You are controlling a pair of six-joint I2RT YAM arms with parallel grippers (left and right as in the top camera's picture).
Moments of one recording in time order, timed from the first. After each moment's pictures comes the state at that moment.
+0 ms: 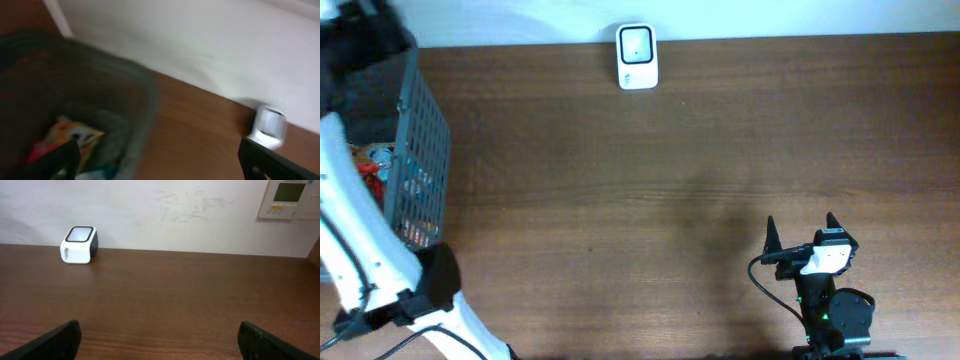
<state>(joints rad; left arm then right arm) 0.31 2.02 2.87 -1.49 0.07 -0.16 0.03 0.01 0.01 -0.08 0.01 -0.03</state>
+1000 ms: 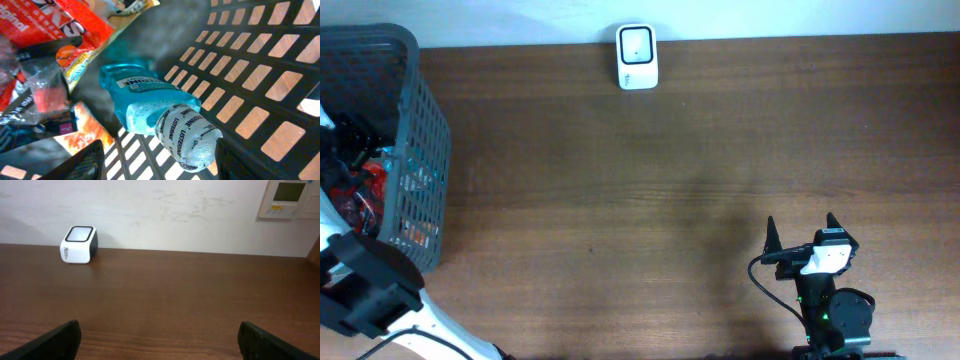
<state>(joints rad) 0.63 2.09 2.19 -1.48 0.30 -0.19 0.03 0.01 0.01 -0.08 0.01 -0.03</state>
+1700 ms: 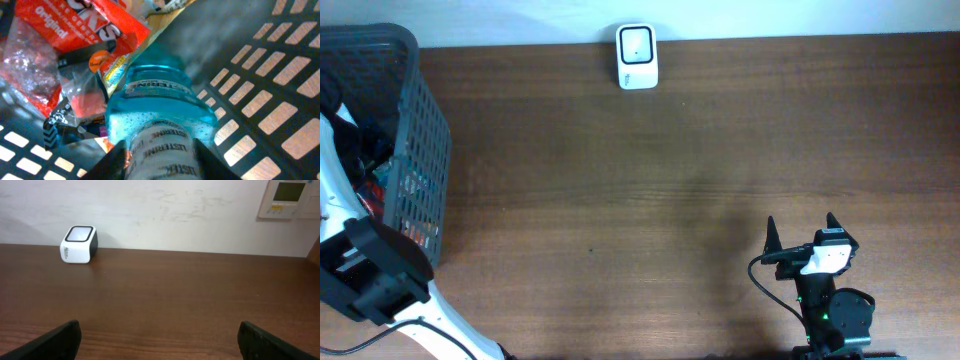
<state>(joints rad) 0.54 2.12 2.16 -1.47 0.02 -0.19 0.03 0.01 0.01 -0.08 0.01 -0.03</state>
